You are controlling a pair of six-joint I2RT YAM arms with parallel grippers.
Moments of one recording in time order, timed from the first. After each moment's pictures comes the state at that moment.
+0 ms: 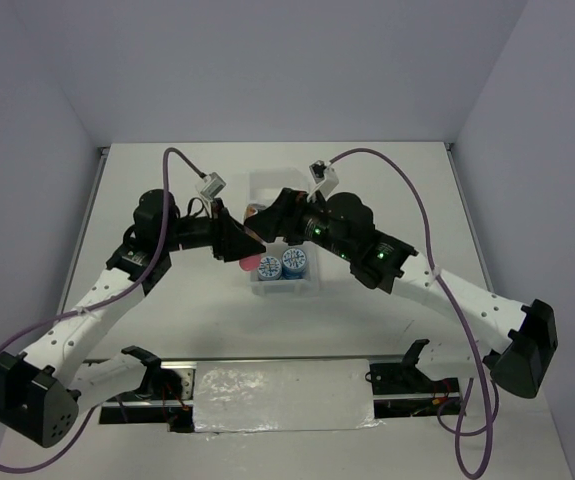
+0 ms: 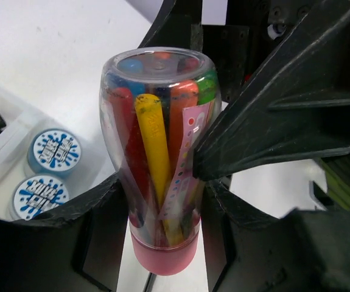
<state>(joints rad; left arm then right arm) -0.39 1.06 0.85 0.01 0.87 -0.46 0.86 1.21 1.05 -0.01 0.01 0.79</state>
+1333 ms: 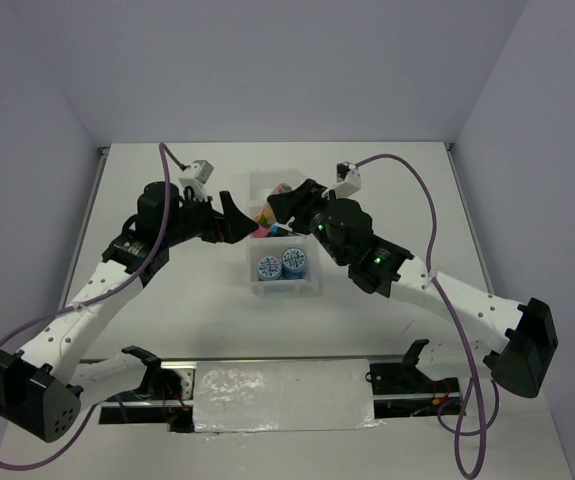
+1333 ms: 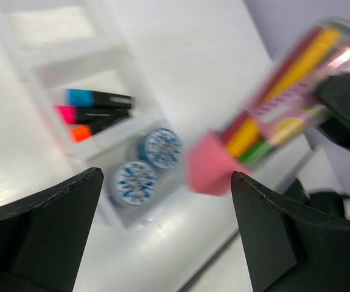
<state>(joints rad) -0.39 1.08 0.95 -0.21 0.42 -0.47 0.89 1.20 1.00 0.12 0.35 0.83</state>
